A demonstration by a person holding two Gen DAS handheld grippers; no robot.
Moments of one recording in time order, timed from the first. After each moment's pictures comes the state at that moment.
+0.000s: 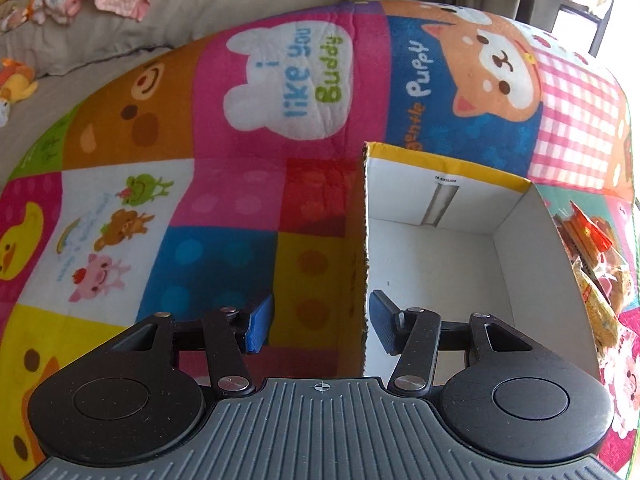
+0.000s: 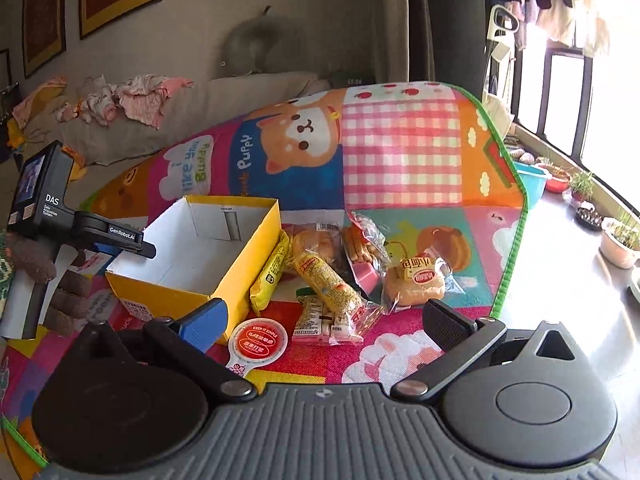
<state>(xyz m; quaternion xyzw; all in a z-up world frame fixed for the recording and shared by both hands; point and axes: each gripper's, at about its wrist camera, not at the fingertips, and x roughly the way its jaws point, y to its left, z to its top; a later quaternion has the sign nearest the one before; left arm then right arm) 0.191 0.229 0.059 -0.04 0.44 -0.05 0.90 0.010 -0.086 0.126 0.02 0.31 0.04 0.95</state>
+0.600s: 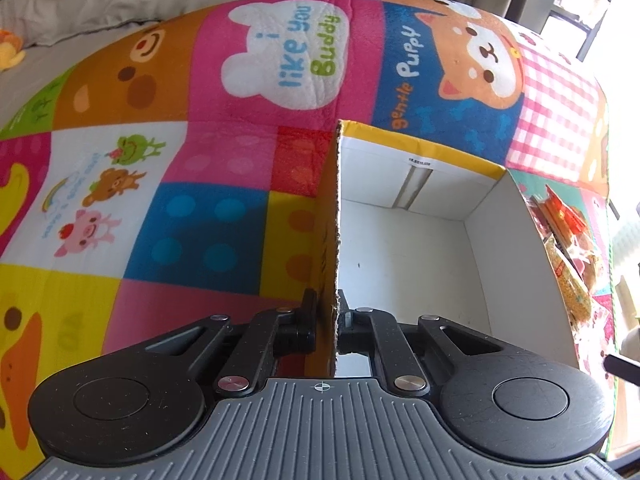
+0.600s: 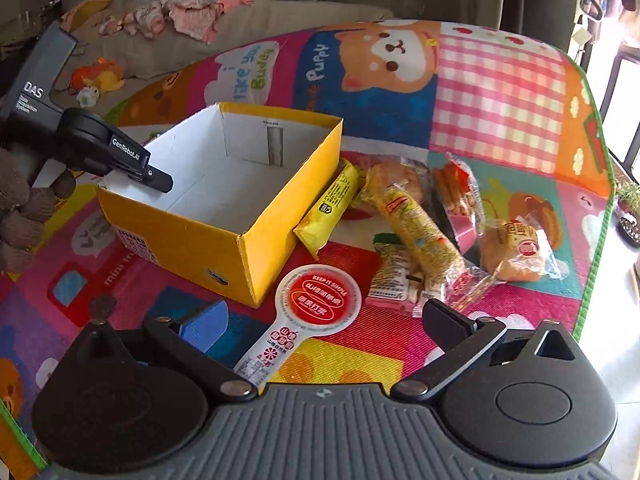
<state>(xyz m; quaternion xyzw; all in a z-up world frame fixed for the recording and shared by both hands) 0.166 0.247 0.056 -0.08 0.46 -0.08 0.88 0.057 -0.015 0.058 -0.06 0.38 0.11 0.92</state>
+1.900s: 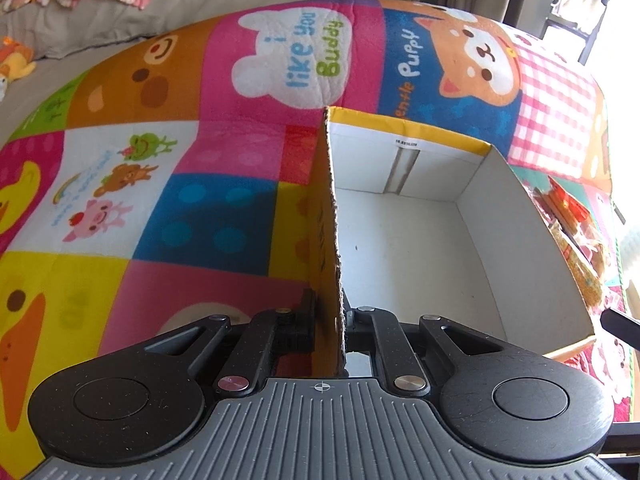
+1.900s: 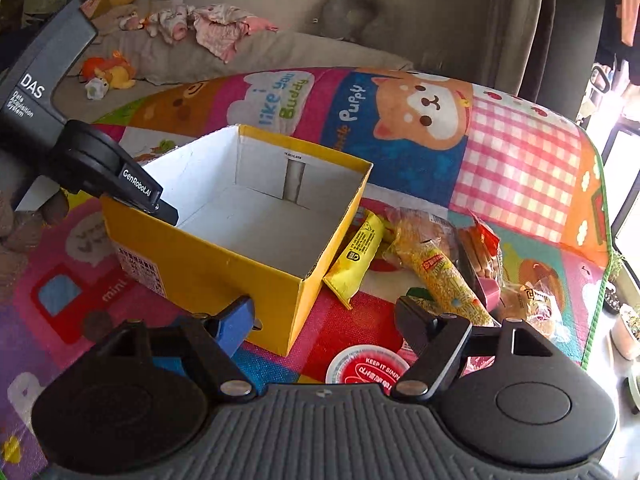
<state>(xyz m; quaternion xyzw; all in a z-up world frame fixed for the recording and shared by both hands) 0.146 0.248 0.047 -0.07 0.42 -0.07 0.90 0.055 0.035 0.053 -0.14 0.30 0.10 0.94</state>
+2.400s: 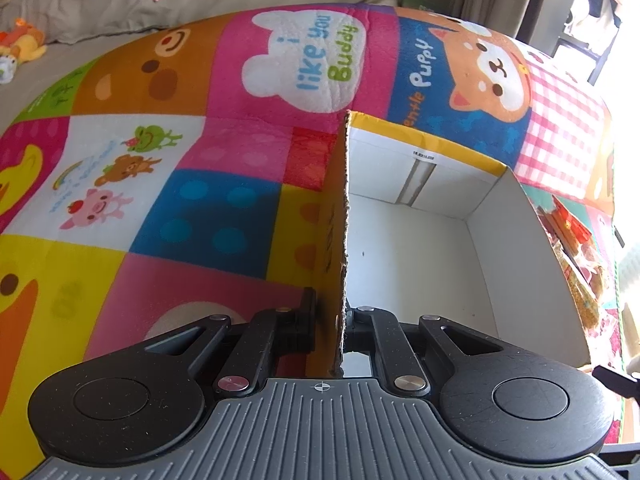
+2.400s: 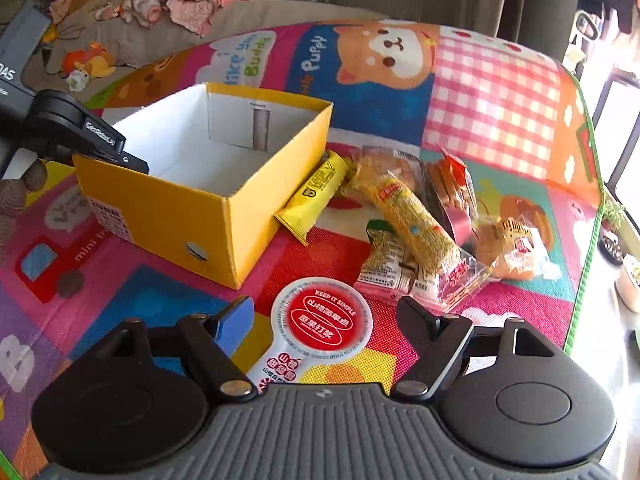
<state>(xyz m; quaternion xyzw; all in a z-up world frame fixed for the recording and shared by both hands) 0.148 0.250 0.046 -0.10 0.42 -0.06 0.90 0.054 -0.014 0.035 -0.09 0.36 0.09 0.92</state>
